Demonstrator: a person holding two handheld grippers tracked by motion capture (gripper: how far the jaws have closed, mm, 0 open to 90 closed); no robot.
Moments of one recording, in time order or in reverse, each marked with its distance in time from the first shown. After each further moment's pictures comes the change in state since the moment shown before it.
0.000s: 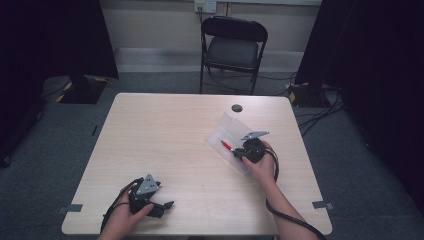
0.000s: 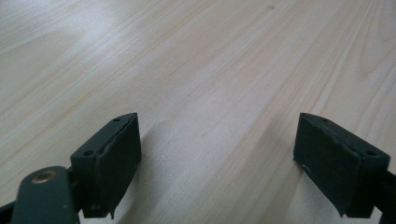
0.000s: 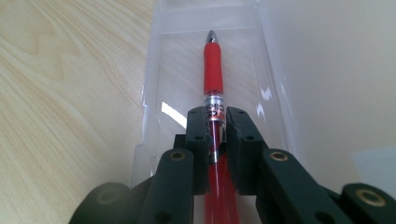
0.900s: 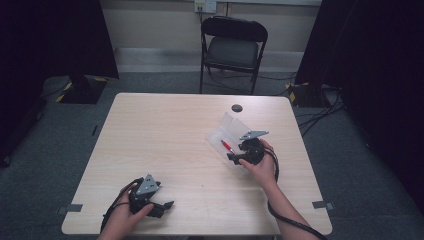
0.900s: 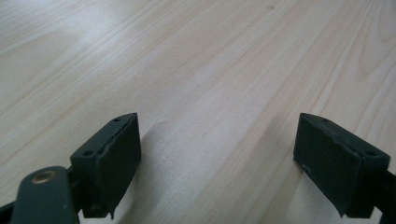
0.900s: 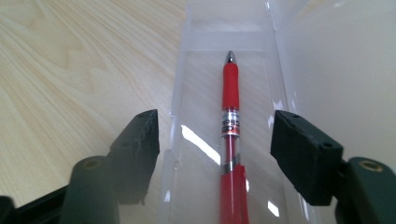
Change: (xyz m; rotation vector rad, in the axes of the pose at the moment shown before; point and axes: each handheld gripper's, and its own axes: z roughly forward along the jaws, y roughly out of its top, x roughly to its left) left arm 0.000 0.000 0.000 0.000 -0.001 -0.001; right arm 0.014 0.008 -0.011 -0.035 -0.001 -0.028
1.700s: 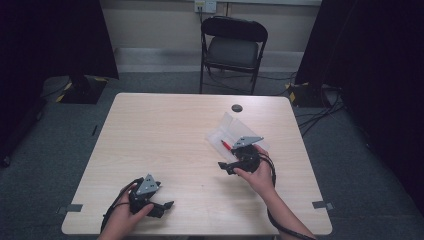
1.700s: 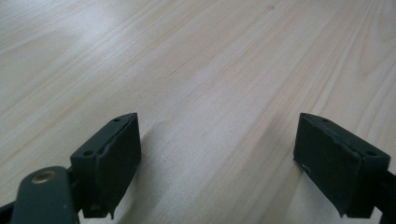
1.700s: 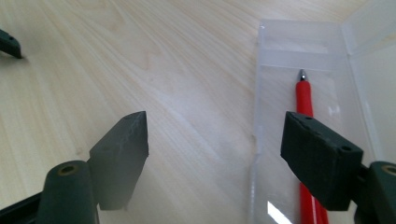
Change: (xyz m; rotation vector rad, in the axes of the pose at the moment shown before) left arm 0.000 0.000 0.000 0.000 0.000 0.000; right arm 0.039 0.004 -0.016 -0.028 0.105 -0.081
